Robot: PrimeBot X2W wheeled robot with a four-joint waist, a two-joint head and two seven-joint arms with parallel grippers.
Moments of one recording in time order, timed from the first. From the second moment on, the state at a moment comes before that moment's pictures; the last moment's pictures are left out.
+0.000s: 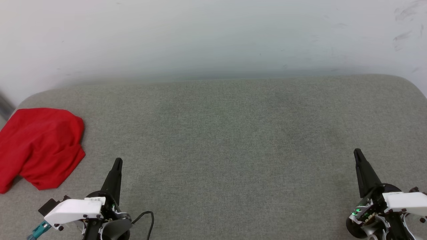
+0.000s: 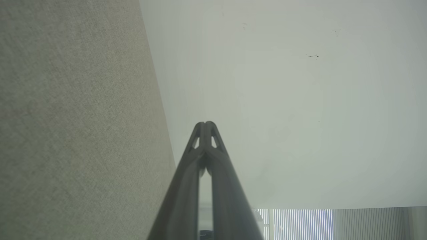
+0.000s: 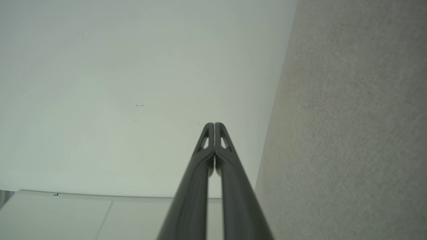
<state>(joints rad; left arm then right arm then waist) -0.11 0.05 0.11 0.25 -1.61 -0.13 0.11 -0.10 -0.05 -0.11 0.25 1.62 0.13 0.12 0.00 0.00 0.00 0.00</state>
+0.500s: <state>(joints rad) -0.11 0.05 0.11 0.25 -1.61 -0.13 0.11 -0.10 -0.05 -0.11 0.25 1.62 0.13 0.12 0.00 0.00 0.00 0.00</state>
